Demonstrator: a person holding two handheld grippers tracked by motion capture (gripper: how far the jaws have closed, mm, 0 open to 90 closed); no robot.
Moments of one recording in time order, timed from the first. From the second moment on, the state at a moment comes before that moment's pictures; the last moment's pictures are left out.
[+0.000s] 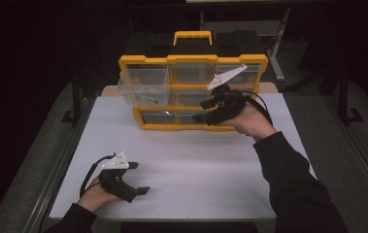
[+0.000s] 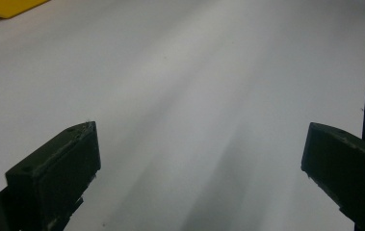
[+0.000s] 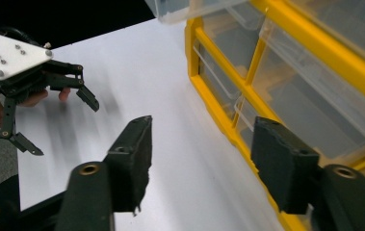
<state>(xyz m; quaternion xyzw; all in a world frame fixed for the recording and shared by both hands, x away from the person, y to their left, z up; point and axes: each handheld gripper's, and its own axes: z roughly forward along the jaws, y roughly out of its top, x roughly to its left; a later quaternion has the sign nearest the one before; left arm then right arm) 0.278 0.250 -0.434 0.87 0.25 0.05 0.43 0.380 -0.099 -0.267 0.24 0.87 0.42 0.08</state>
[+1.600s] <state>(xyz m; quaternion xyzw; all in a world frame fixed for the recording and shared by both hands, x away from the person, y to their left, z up) 0.277 0.252 -0.436 0.87 0.25 0.05 0.42 0.298 -0.164 -0.414 0.33 0.83 0.44 0.12</state>
